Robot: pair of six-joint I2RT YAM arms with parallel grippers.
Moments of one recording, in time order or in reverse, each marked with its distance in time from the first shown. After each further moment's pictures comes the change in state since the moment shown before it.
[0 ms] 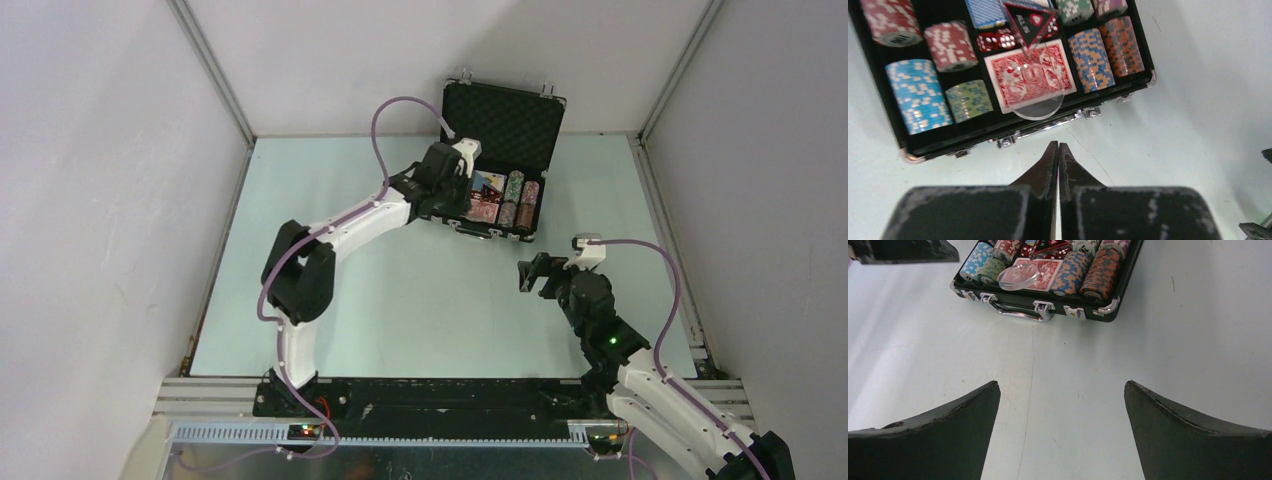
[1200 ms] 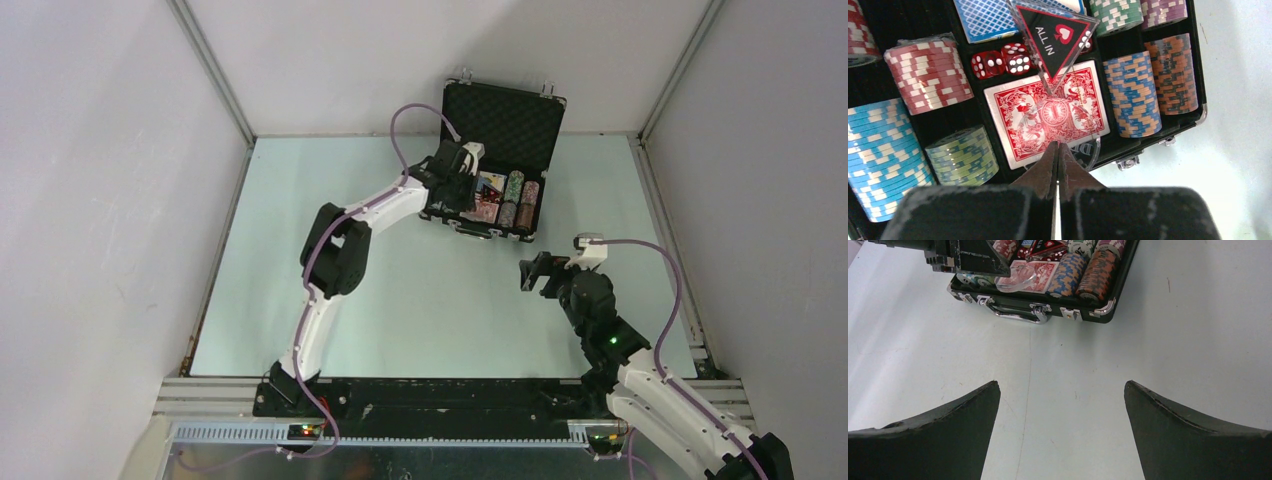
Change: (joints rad) left arm 0.057 0.344 0.280 -0.061 0.120 -0.034; right arm -0.014 -0.004 0.000 0.000 -0.001 0.001
